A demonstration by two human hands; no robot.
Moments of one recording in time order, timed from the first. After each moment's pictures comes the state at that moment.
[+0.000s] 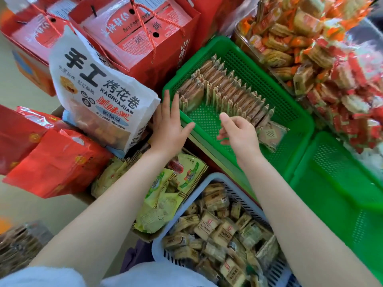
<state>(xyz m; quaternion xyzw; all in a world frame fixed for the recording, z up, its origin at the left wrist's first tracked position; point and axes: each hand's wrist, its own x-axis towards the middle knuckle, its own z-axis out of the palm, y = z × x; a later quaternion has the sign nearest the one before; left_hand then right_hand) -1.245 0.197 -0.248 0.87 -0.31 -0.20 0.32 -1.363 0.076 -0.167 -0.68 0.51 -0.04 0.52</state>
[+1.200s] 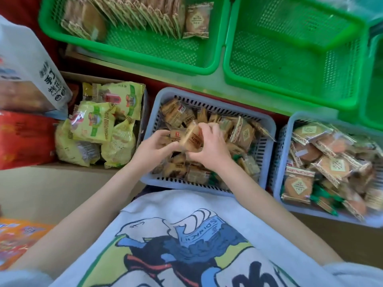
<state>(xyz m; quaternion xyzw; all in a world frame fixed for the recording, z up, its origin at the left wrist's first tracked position) -1.457 0.306 -0.254 0.73 -0.34 -0.54 0.23 -1.640 0.212 -0.246 -0.78 0.51 0.08 0.36</state>
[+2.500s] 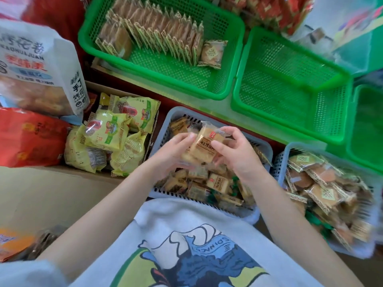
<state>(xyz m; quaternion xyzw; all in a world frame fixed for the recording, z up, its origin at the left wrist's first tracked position) -1.460 0.273 -0.211 0.55 -0.17 -0.71 0.40 -1.635 0.187 -0.152 -0.50 0.54 -0.12 0.67</state>
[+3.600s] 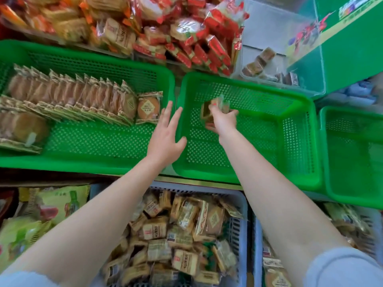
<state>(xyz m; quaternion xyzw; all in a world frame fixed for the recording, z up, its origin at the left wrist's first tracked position) -1.495 -0.020 -0.262 0.73 -0.57 -0.31 0.23 -1.639 -0.140 -0.250 -0.34 0.73 -0.26 0.54</state>
